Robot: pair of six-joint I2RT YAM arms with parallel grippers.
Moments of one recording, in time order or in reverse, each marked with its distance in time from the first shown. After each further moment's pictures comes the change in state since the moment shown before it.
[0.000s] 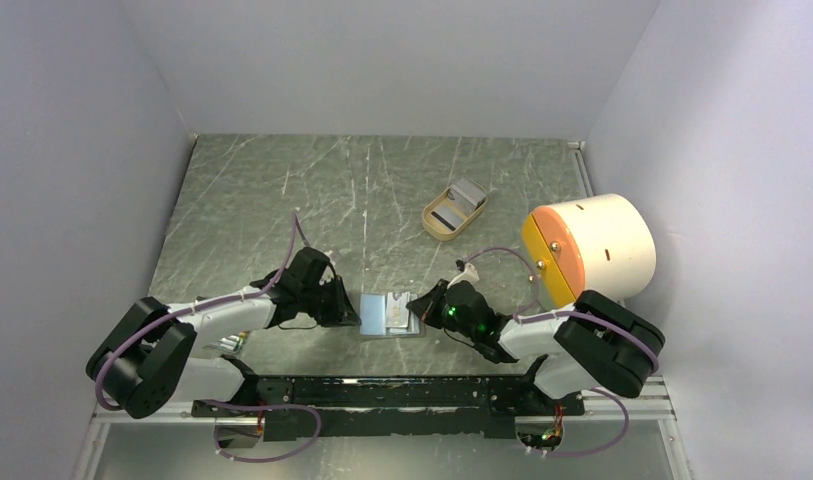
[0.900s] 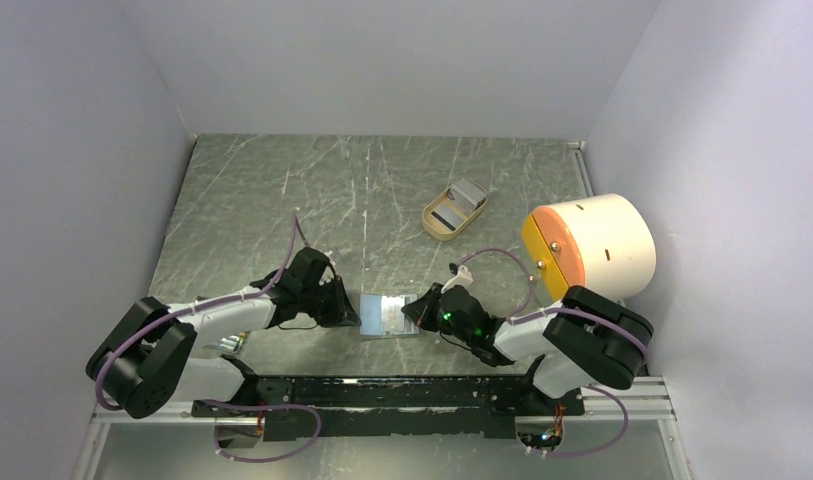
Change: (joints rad) left arm -0.002 0.000 -0.004 0.000 0.000 0.000; right arm 0.059 0.055 0.000 0.069 0.033 -0.041
